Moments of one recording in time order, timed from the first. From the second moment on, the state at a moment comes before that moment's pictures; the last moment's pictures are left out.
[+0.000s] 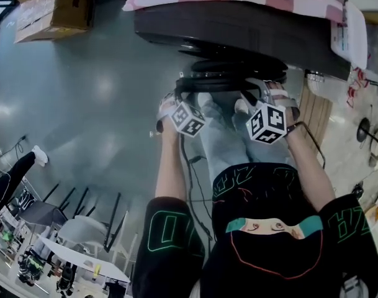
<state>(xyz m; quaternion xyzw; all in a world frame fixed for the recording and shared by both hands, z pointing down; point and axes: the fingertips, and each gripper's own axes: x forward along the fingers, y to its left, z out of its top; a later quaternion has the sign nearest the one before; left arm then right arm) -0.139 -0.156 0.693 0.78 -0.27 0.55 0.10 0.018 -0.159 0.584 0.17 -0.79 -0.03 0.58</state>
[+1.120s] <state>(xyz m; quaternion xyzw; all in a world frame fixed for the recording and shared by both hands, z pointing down) -0.006 0.128 0.696 0.64 -0.53 0.48 0.30 0.101 0.016 0.591 -0.13 -0.79 -0.23 0.55</state>
